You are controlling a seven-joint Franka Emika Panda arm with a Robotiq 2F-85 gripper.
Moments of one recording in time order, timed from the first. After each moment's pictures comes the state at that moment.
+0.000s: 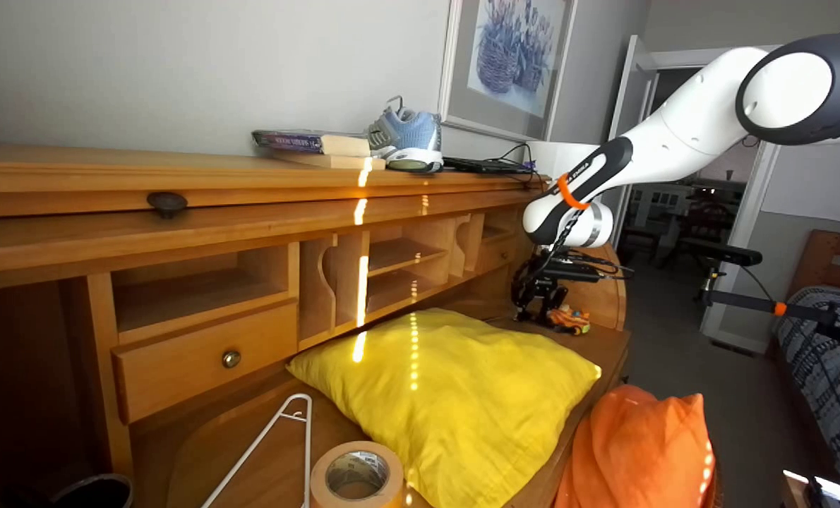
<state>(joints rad) -0.47 0.69 -0.17 -1.66 0.21 2.42 0.09</state>
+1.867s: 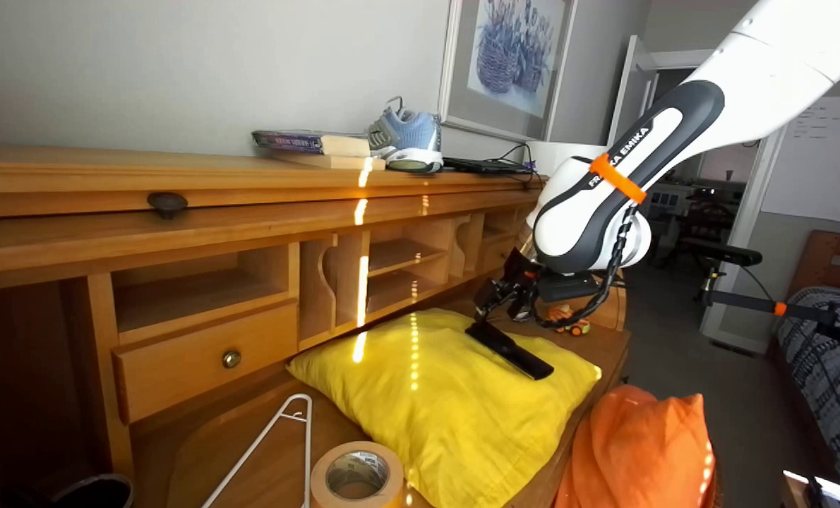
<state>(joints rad) -0.20 0.28 -0.08 -2.31 0.16 2.99 -0.05</state>
